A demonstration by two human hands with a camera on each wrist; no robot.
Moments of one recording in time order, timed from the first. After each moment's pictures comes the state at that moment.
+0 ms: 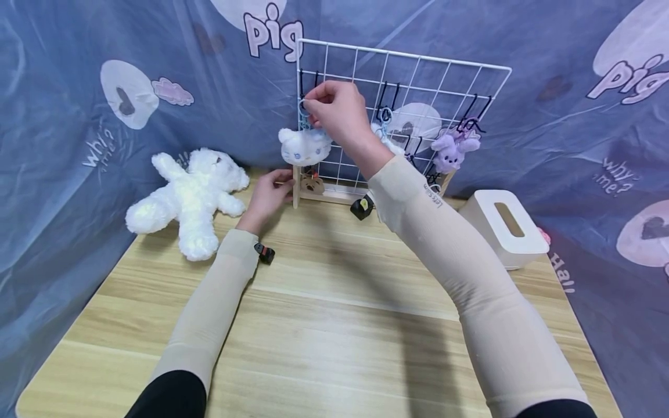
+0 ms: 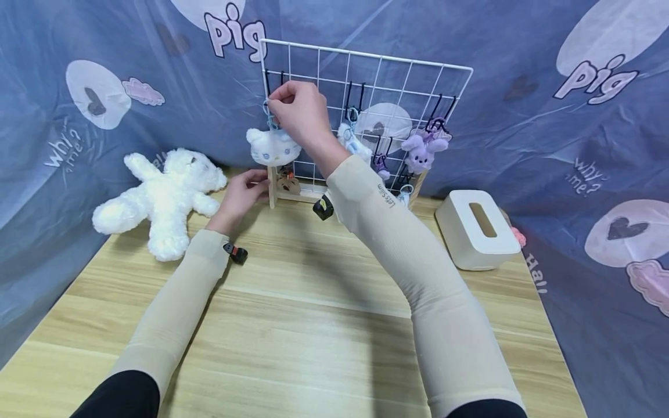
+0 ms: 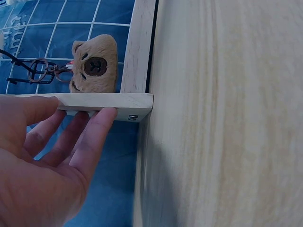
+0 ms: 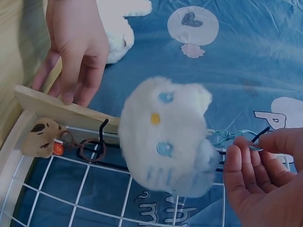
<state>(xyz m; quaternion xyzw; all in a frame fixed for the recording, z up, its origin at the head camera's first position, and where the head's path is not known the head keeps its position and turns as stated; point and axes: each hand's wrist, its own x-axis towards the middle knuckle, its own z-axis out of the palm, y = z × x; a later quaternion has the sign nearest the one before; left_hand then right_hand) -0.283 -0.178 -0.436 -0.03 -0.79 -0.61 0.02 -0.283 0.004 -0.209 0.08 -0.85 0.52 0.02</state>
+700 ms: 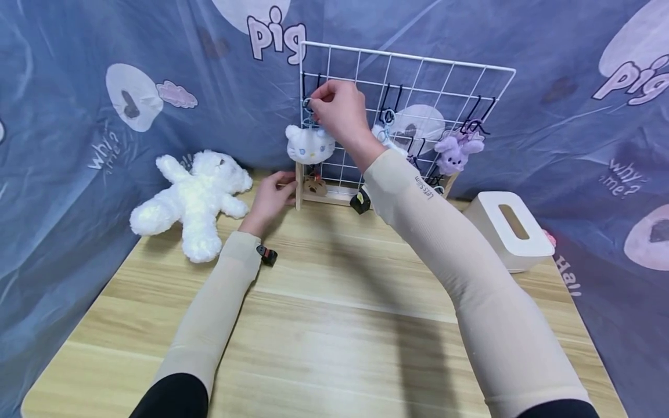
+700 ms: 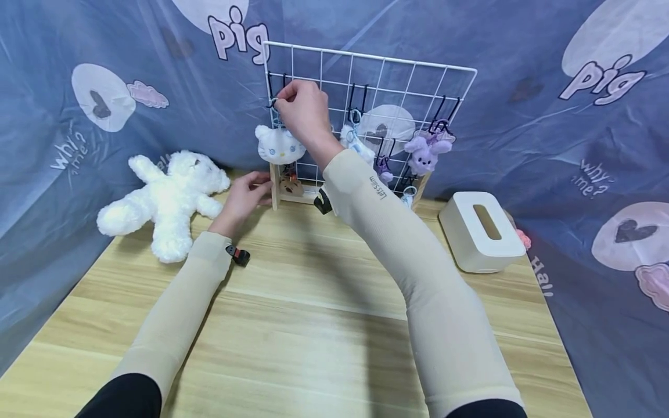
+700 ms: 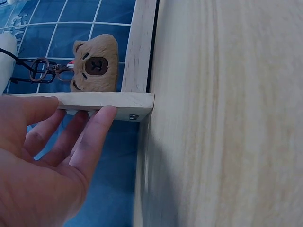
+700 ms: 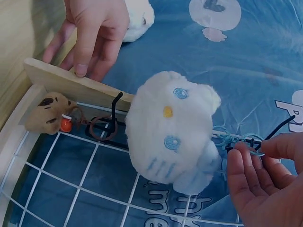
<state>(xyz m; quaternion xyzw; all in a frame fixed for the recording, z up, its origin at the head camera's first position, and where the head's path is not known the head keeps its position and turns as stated) -0.280 -0.178 -0.434 -0.03 -0.80 -0.60 0.02 -0.303 0.000 -0.216 0.07 -0.89 0.45 0.07</state>
